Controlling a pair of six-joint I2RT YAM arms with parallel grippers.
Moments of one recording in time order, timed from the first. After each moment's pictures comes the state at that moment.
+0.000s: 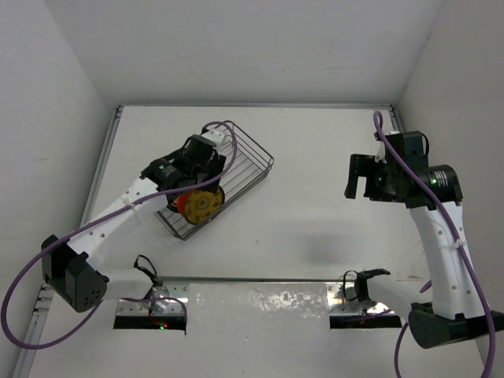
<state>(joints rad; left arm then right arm) -0.59 1.28 1.22 -0.78 -0.27 -0.18 0.13 1.06 1.37 -1.27 0.06 0.22</state>
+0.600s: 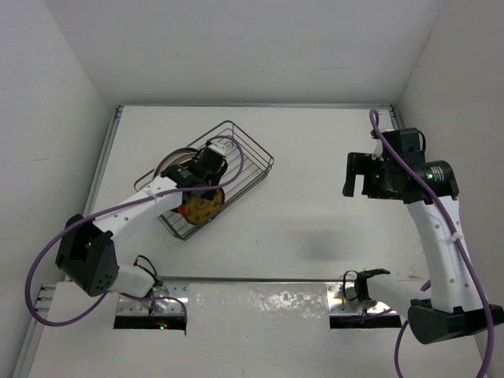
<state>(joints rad) -0.59 1.39 1.06 -0.66 -0.42 -0.16 0.14 1.08 1.37 -1.25 0.05 0.20</state>
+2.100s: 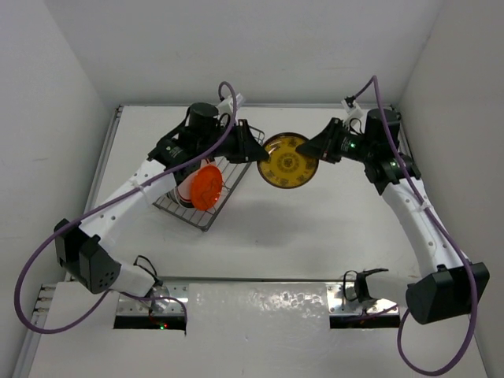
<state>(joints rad) -0.59 1.41 1.40 -0.41 0.43 -0.60 0.18 1.21 1.14 -0.30 -0.68 0.64</state>
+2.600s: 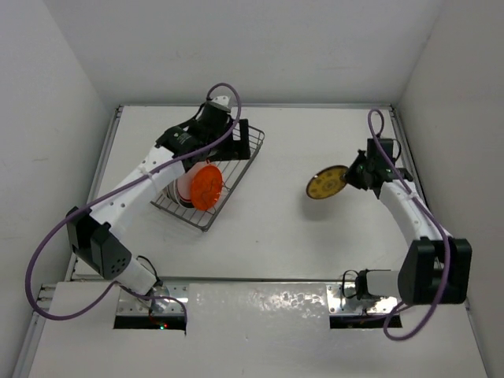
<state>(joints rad) -0.59 1.53 1.57 -0.77 -0.14 -0.52 0.00 1.29 0.90 -0.42 -0.04 0.56</state>
